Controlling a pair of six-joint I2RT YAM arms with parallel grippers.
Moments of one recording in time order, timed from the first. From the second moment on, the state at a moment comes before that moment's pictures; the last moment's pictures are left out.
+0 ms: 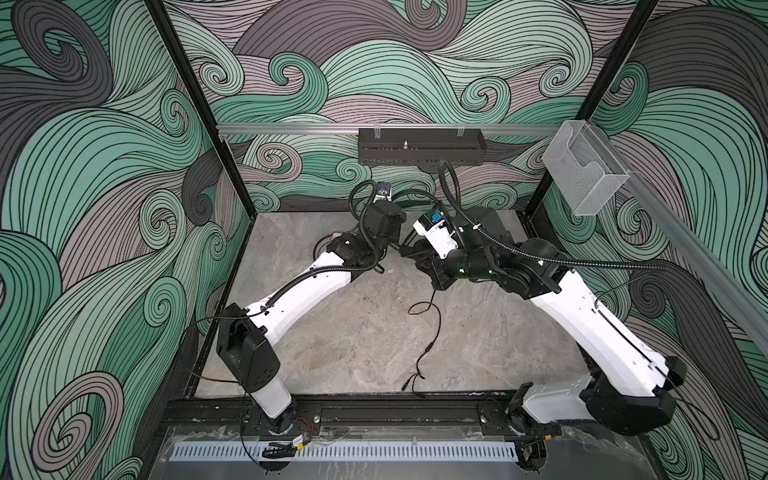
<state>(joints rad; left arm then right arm) -0.72 1.63 1.57 -0.38 -0.52 -0.19 0.79 1.41 1.79 -1.13 -0.08 0.04</state>
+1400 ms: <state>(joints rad) -0.82 1.32 1.28 -0.57 -0.04 -0.50 0.88 1.46 1.85 -1.10 0.10 -0.07</state>
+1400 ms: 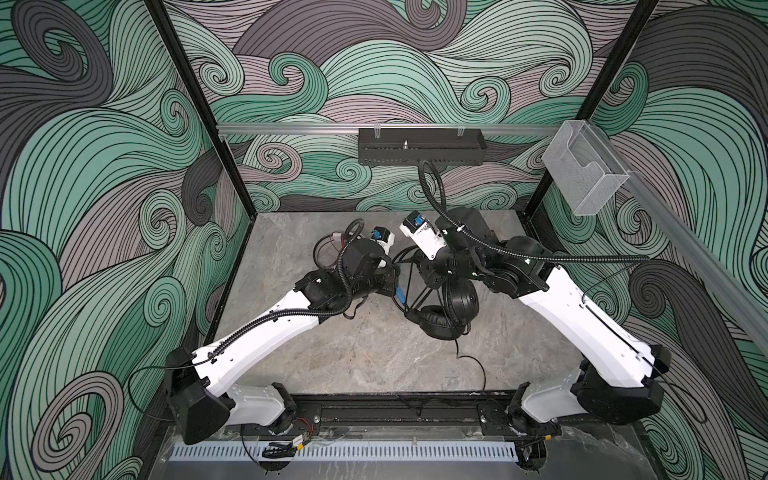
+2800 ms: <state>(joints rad) -0.80 1.21 1.47 -0.83 -0.46 0.06 0.90 1.52 2.00 -1.22 0.40 -0.41</state>
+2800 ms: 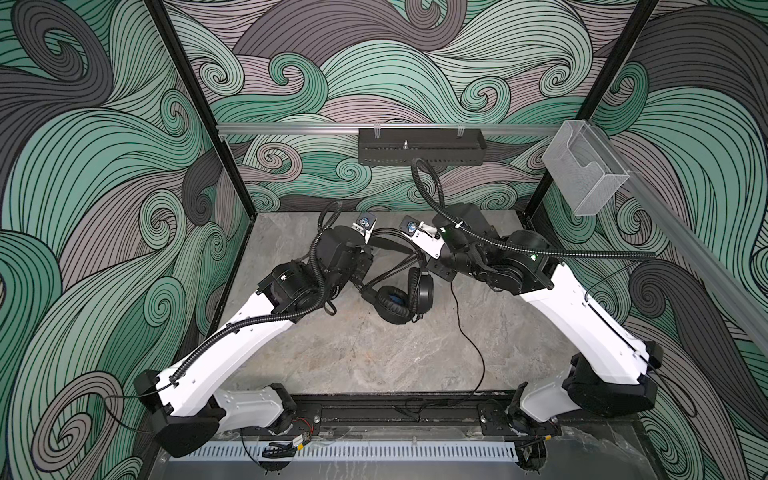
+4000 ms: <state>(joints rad) -0.76 1.17 1.50 -0.87 -0.16 -0.09 0.59 1.14 1.39 -0.72 0.13 -0.17</state>
